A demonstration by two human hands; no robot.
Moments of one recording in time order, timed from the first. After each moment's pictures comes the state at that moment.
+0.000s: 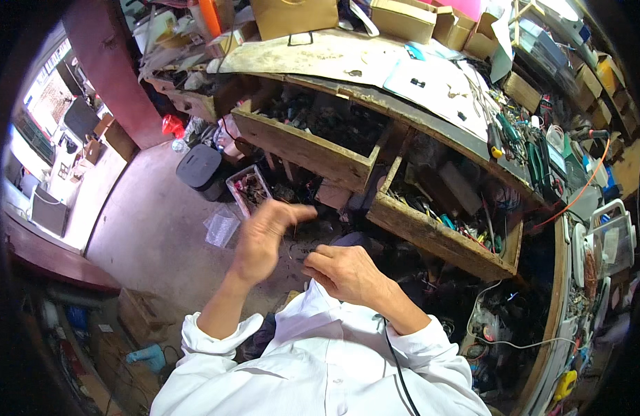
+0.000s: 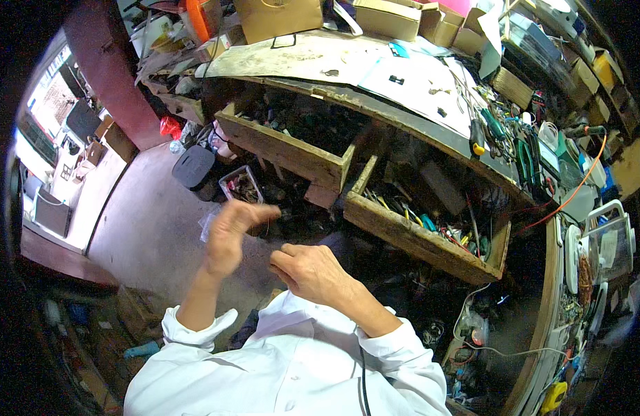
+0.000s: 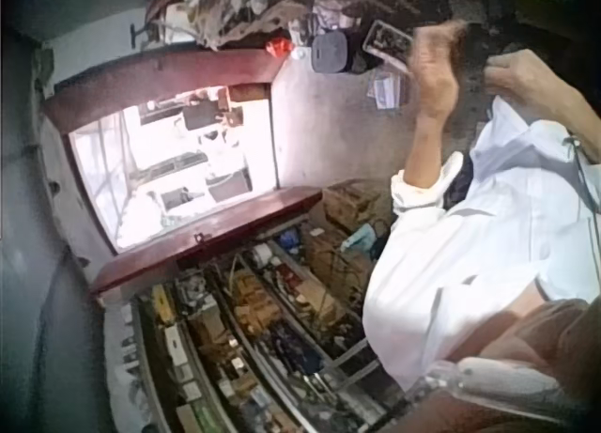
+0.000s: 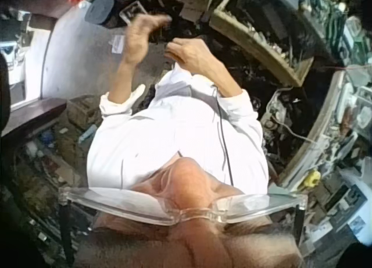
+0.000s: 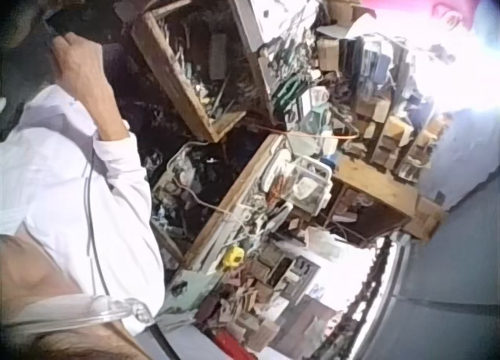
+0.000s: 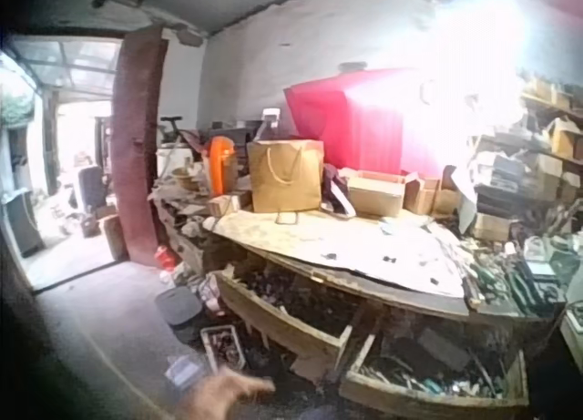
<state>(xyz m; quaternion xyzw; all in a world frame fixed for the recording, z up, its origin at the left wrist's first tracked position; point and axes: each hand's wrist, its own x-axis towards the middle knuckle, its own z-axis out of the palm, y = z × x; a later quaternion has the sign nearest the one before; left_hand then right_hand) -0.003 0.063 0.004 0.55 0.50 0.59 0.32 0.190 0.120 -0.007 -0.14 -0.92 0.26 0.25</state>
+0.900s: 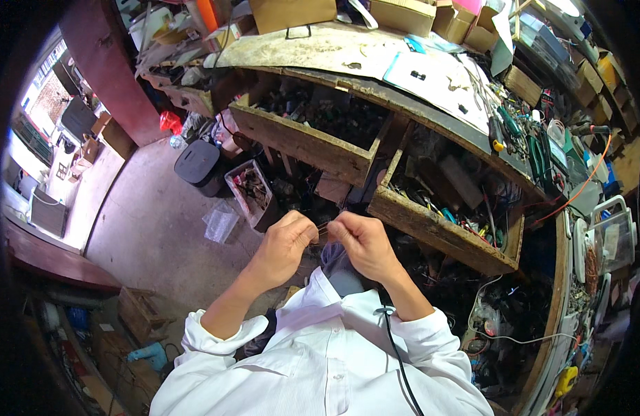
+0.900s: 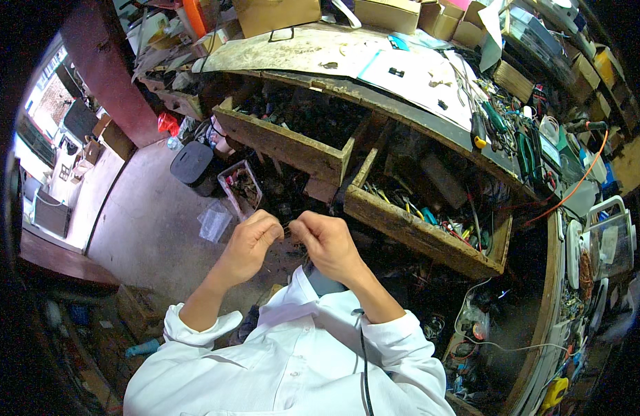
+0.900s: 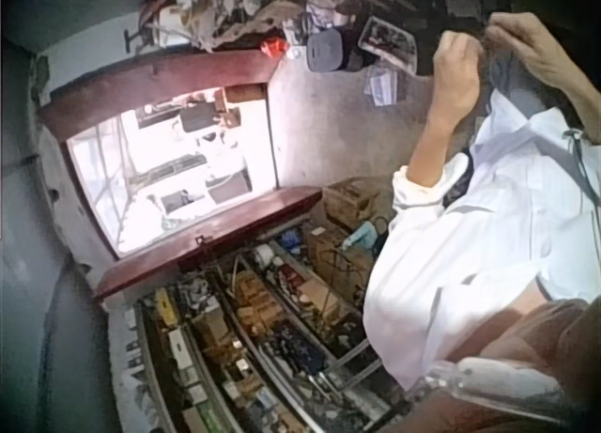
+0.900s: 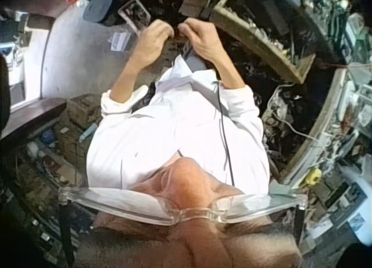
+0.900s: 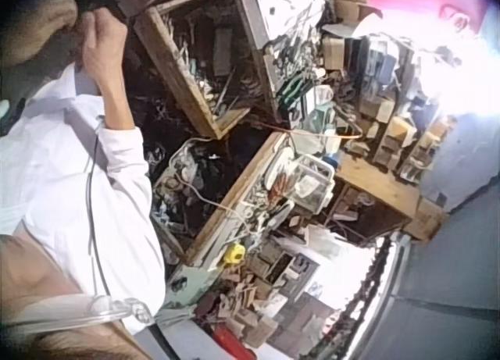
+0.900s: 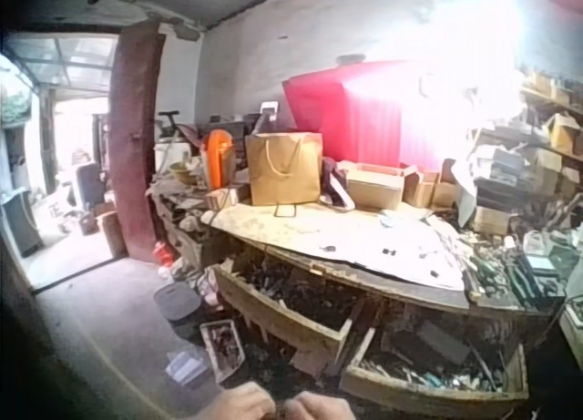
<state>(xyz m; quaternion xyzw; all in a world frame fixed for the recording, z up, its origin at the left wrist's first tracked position) 0.013 0.066 -0.019 0.65 0.55 0.47 0.23 0.196 0.147 -0.020 -0.26 -0.76 0.49 0.33</state>
